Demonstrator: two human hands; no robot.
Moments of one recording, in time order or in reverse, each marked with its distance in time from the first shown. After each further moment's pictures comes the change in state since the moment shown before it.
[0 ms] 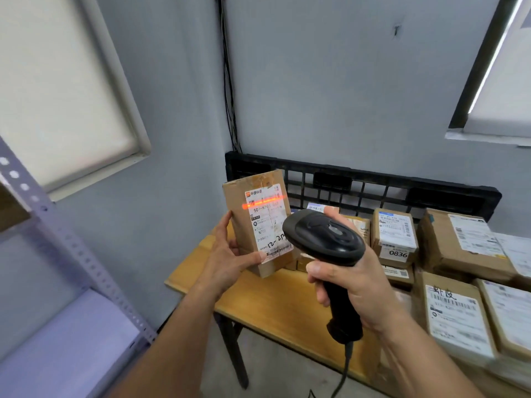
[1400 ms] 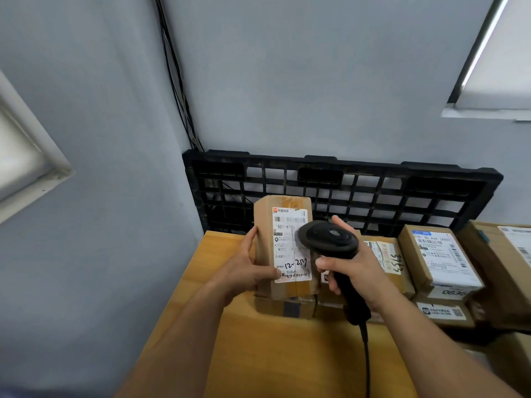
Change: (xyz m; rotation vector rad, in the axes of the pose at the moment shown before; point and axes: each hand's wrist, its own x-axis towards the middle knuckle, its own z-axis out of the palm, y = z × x) left_hand 0.211 -0.027 0.009 0.095 -0.531 -0.244; right_hand 0.189 0.116 -0.055 -0.154 0.328 0.329
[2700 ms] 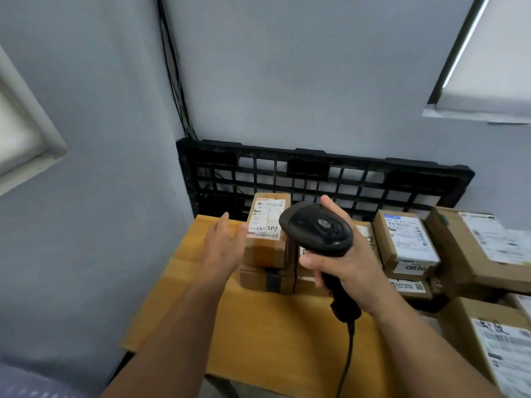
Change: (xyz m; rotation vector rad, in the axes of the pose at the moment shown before) left_hand -0.021 -0.009 0.026 0.227 0.539 0.130; right_hand -0.077 -0.033 0.003 -0.058 -0.068 -0.219
